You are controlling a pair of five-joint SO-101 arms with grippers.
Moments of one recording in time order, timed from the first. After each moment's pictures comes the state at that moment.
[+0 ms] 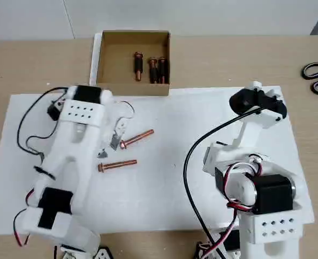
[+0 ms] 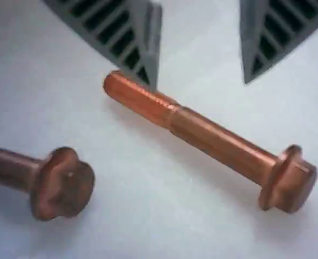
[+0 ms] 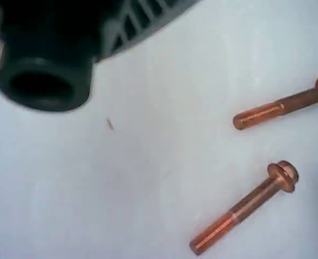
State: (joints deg) left arm 6.9 6.4 4.2 98.5 66.0; right arm -11.2 -53.5 24.4 94.2 -24.3
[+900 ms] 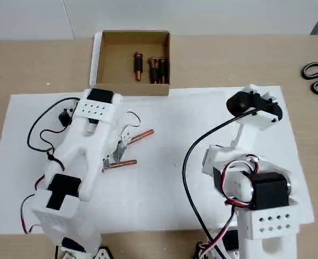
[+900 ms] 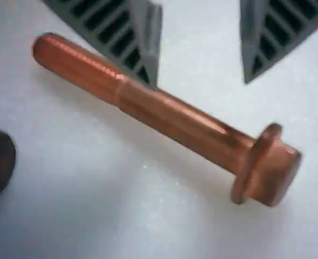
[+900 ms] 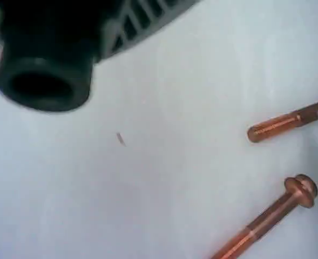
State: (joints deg) left arm 8.3 14.6 4.6 98.8 64.3; right arm -11.2 -53.5 27.6 93.5 -24.3
